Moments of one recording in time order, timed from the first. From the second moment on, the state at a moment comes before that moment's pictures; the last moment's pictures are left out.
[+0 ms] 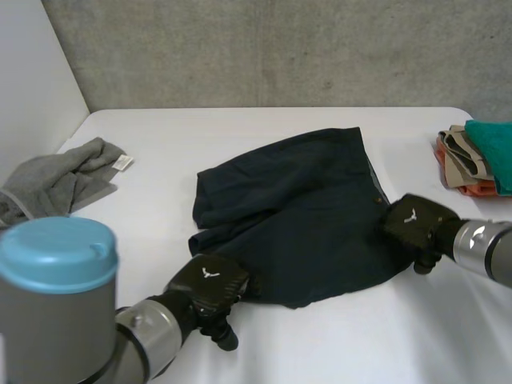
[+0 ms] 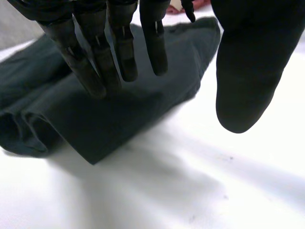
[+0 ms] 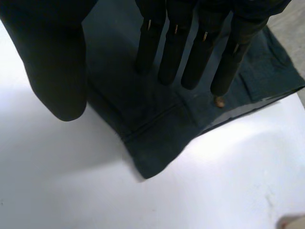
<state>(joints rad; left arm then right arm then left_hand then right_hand) 4.04 -1.82 -1.80 3.07 -1.44 3.25 1.63 -1.15 1.60 0.25 1.05 2.02 0.53 0.54 0.54 0.53 0.35 0.65 0.66 0.65 0.64 0.47</state>
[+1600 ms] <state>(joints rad) 4.12 -1.81 -1.69 3.03 -1.57 3.67 1.69 -1.28 1.69 0.23 1.23 2.16 1.10 1.19 1.18 1.19 0.96 1.10 1.17 1.19 1.19 1.02</state>
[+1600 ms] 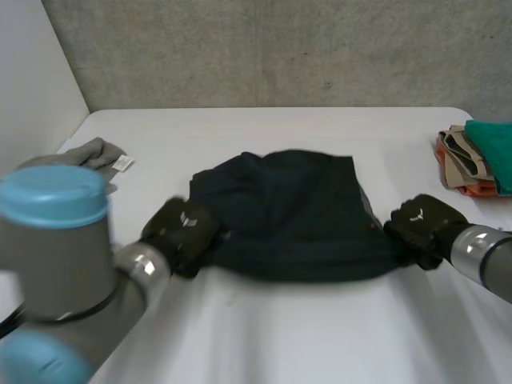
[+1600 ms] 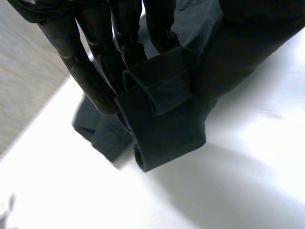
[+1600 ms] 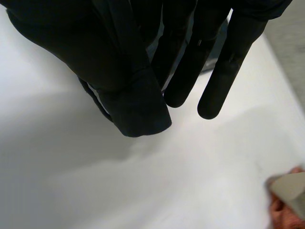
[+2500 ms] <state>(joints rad) 4.34 -2.01 -0.95 3.55 -1.55 3.41 1.94 -1.08 0.98 -0.55 1.42 2.73 1.12 1.19 1.19 1.20 0.99 1.10 1.17 1.19 1.20 1.03</state>
